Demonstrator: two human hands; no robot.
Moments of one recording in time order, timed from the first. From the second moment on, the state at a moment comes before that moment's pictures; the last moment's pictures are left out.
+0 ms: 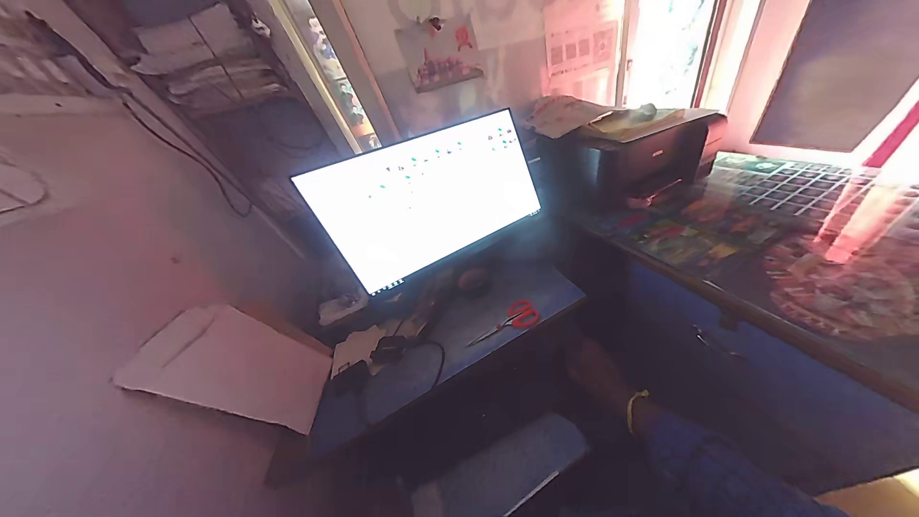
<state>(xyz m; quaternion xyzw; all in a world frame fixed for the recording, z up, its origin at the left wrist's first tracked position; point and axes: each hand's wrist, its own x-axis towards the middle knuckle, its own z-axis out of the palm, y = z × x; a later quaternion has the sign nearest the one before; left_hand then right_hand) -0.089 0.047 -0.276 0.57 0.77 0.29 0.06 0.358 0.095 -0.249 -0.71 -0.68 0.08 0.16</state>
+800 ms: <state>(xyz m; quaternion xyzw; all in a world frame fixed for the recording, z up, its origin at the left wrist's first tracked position) -0.093 0.059 -0.290 0.54 0.80 0.26 0.04 0.355 0.098 -0.251 -0.70 -0.69 0.08 0.17</state>
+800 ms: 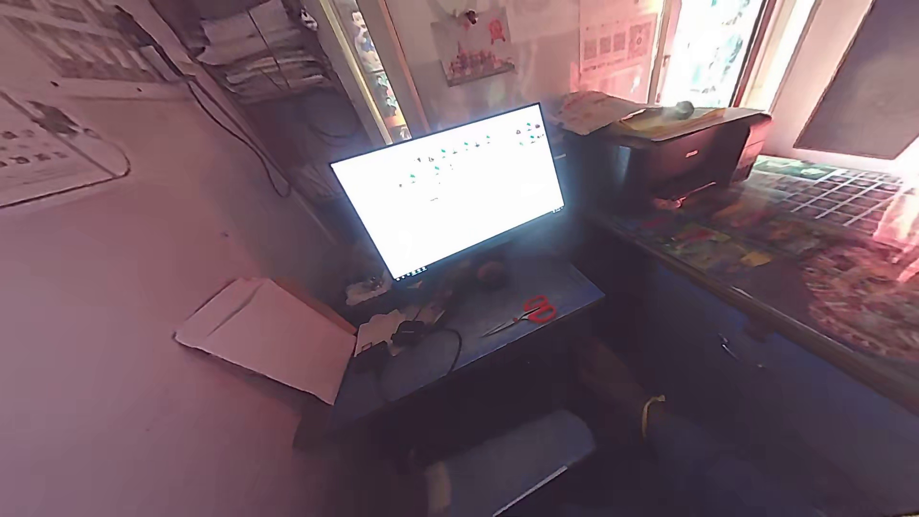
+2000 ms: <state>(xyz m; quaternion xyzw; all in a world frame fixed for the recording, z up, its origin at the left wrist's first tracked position) -0.072 0.049 -0.264 0.53 0.82 0.19 0.04 0.353 0.090 -0.242 -0.72 -0.66 0.11 0.18</state>
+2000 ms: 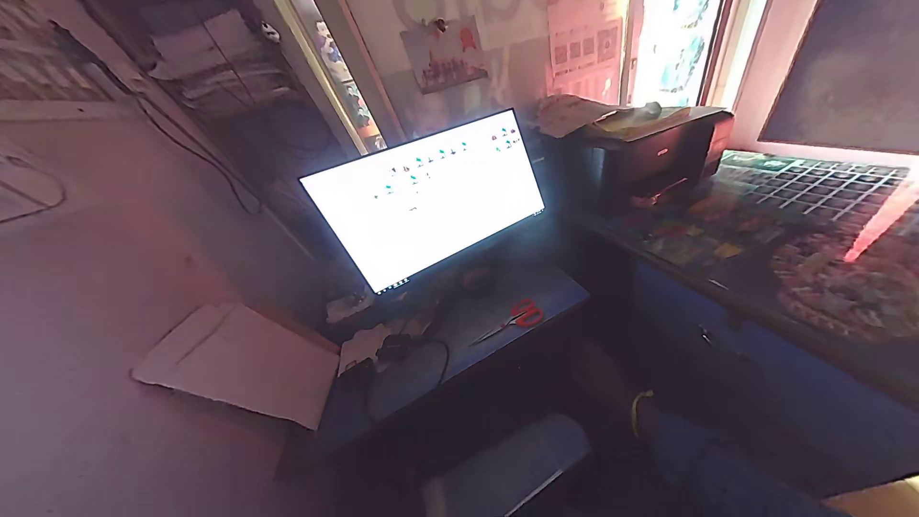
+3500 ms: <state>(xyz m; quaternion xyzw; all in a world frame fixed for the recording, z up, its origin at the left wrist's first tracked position) -0.085 0.050 -0.278 0.58 0.76 0.27 0.03 0.351 0.096 -0.246 -0.70 -0.69 0.10 0.16</state>
